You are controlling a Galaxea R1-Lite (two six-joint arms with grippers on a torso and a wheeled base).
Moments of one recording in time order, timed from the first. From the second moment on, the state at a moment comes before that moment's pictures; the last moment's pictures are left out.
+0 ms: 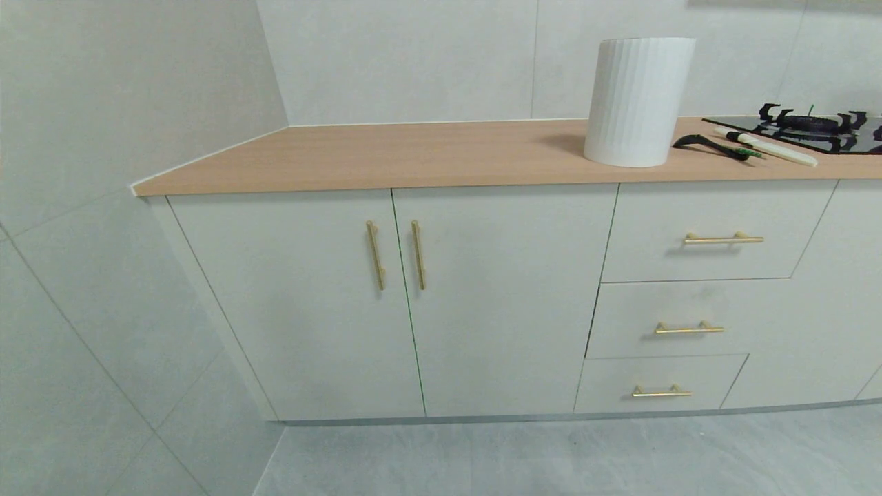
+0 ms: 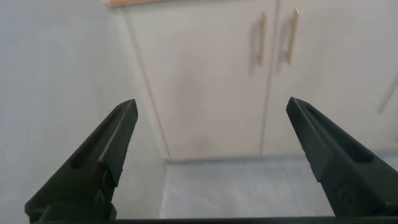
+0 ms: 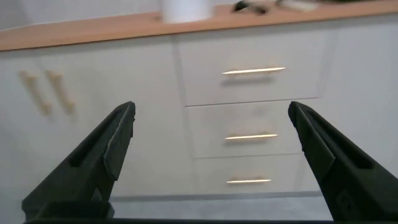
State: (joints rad) left arm -0.19 0.19 -0.42 0.15 0.26 0.10; right arm 0.14 0.32 -0.28 -0.24 -0.17 0.01
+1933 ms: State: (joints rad) left arm 0.00 0.00 0.00 0.00 0.01 0.00; right arm 0.00 0.00 0.00 0.01 -0.04 0.00
